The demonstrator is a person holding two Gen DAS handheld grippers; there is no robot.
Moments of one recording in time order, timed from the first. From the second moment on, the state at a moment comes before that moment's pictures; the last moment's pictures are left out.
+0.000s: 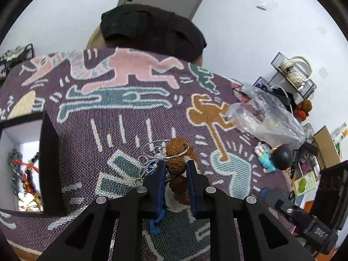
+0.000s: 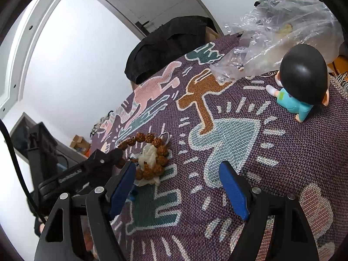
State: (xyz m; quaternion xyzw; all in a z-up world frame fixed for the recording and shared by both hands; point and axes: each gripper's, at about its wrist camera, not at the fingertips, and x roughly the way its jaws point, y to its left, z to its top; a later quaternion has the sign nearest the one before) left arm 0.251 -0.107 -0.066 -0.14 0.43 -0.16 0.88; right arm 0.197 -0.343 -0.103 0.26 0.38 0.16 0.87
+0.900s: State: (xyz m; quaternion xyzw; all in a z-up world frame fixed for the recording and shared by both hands) left arm 0.213 -0.068 -0.001 -0.11 0.37 -0.16 0.91; right arm 0.222 -0.284 -0.114 0.23 0.42 0.19 0.86
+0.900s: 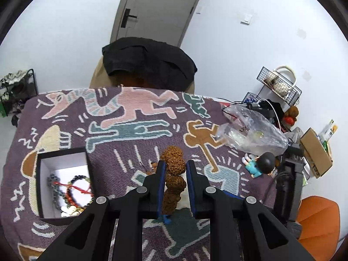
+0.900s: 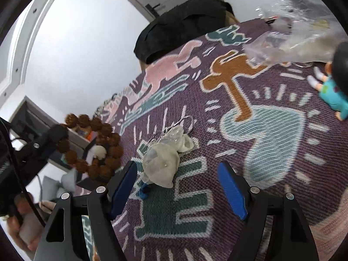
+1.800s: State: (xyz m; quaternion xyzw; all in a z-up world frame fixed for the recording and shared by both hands) left arm 0.194 0.001 0.026 -0.14 0.33 -0.12 0.92; right arm 0.227 -0.246 -0.080 0.18 0.39 0.21 0.88
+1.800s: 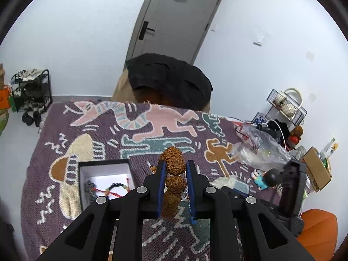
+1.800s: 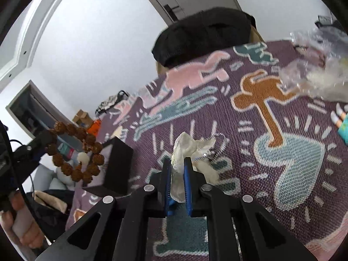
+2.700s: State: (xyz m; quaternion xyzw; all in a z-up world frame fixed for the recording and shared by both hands) left arm 0.200 0.090 -0.018 -0.21 0.36 -0.04 0.91; right arm 0.205 -0.172 -0.006 0.15 0.33 0.31 0.88
